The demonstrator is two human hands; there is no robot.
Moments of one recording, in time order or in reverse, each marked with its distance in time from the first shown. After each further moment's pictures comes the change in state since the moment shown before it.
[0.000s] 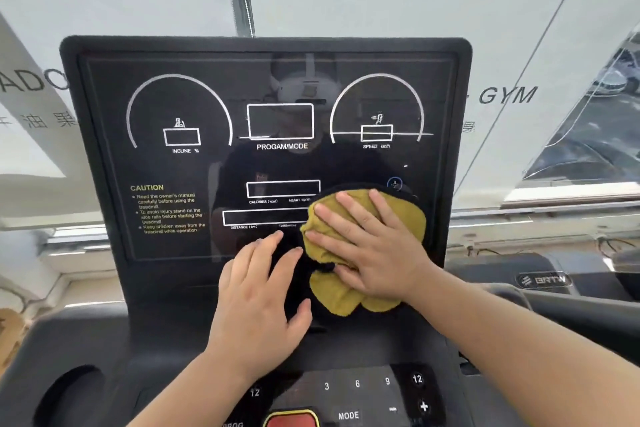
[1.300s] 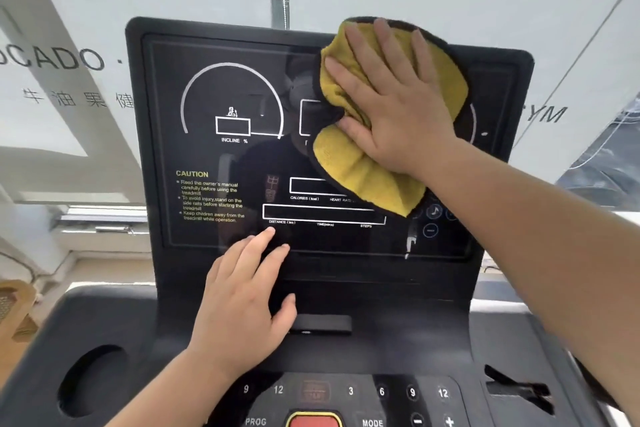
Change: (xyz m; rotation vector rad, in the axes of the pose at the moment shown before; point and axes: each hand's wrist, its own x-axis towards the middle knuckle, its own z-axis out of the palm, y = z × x) left_hand -0.019 -0.053 -0.012 -0.026 0.052 -0.069; right_hand 0.161 0.085 -0.065 -0.107 0.066 0.211
